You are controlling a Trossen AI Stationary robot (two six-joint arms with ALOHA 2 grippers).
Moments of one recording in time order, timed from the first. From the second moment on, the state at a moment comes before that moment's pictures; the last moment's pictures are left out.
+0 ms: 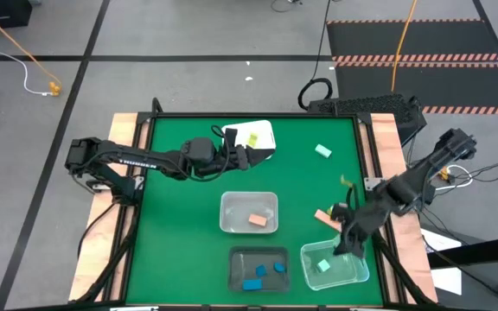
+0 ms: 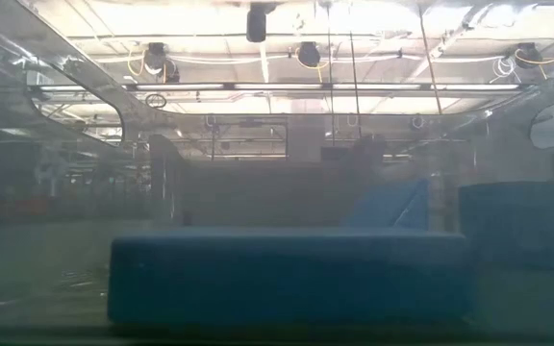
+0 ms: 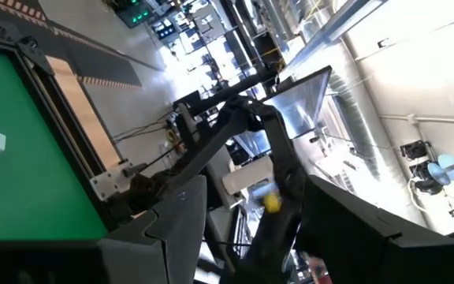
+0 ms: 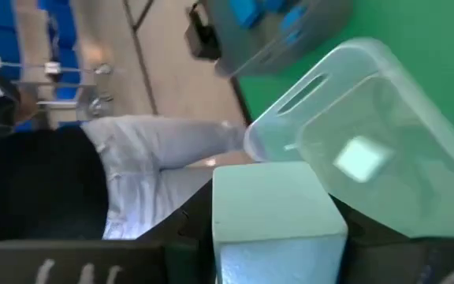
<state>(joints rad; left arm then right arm) 0.01 1.54 1.11 0.54 -0.17 -1.07 0.63 0.96 0.87 -0.63 -0.19 1.29</state>
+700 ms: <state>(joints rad) 0.01 1.54 1.11 0.45 0.02 -0.97 0.75 1.07 0.51 -0.27 -0.19 1.79</state>
